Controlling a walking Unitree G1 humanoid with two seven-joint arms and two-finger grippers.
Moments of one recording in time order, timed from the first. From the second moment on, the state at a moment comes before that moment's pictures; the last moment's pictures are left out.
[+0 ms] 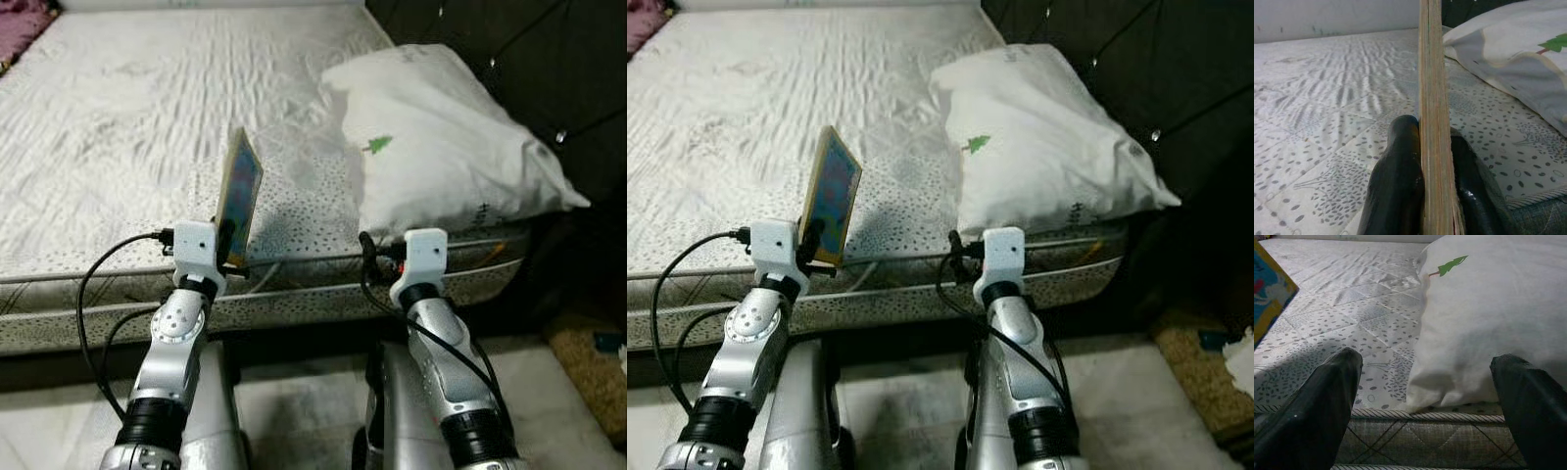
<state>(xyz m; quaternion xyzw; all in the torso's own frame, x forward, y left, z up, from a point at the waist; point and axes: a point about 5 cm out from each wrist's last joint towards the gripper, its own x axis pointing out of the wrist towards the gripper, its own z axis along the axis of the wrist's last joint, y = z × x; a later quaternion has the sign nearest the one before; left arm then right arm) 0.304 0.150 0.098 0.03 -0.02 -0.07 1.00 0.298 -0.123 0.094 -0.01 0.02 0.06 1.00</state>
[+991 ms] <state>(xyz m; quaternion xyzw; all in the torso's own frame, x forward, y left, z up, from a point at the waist) 0.372 0.102 0.128 -0.27 0.05 -0.08 0.96 0.260 -0.155 0.101 -0.06 0.01 0.06 1.00</state>
